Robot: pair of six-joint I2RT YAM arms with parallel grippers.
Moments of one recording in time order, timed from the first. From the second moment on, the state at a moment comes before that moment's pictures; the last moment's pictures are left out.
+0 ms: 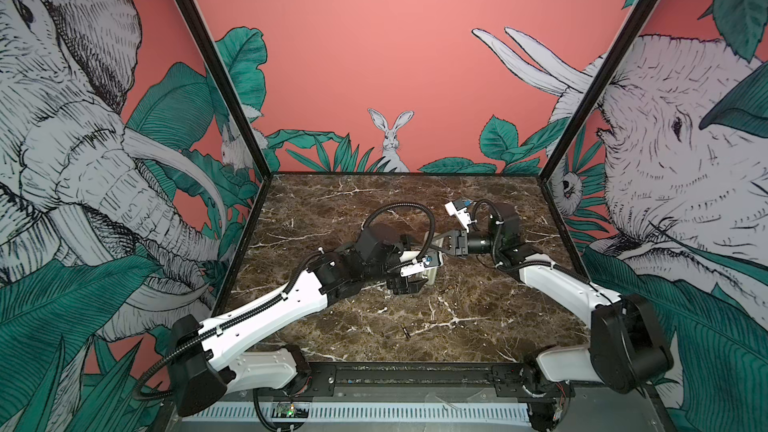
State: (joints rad) left arm -0.97 1.20 1.07 -0.43 0.15 0.66; right arm 0.38 1.38 0.81 0.22 -1.13 0.68
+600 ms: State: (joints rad) left arm -0.99 1.26 1.07 -0.42 0.07 0.71; right arm 0.38 1.38 0.81 0.23 -1.14 0.68
